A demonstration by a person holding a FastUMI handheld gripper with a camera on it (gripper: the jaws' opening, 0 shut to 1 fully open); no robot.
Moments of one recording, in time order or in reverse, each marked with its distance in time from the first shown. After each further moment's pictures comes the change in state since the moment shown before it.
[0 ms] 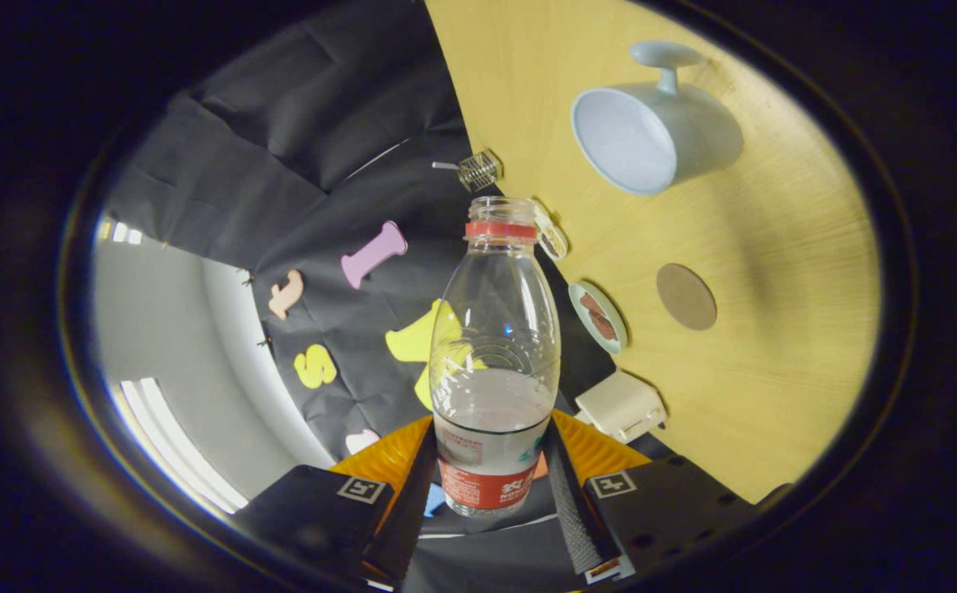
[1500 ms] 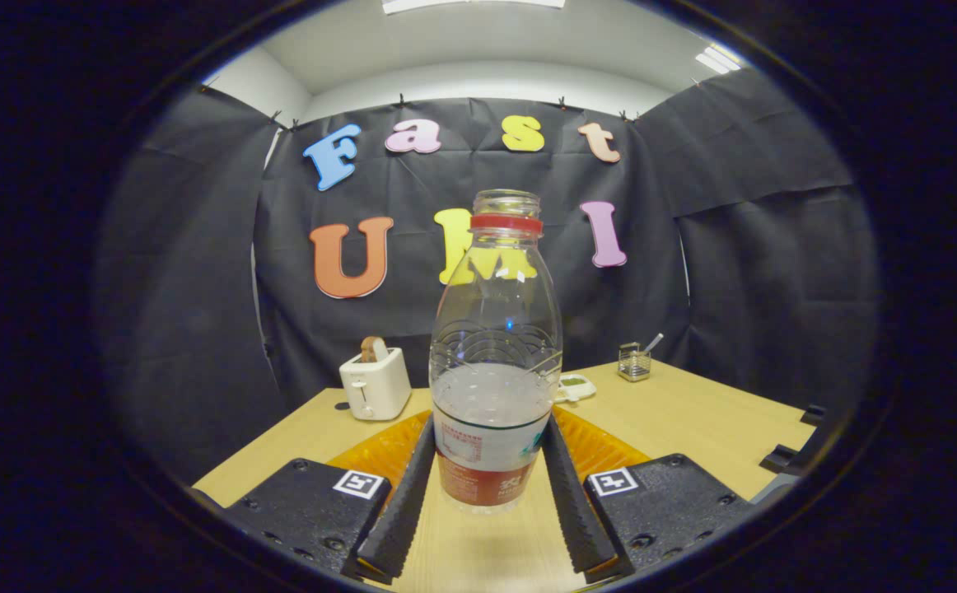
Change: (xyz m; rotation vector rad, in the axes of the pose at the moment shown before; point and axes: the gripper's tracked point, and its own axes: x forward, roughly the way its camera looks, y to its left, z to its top) arm -0.070 0.014 -0.041 -1.947 0.024 -0.116
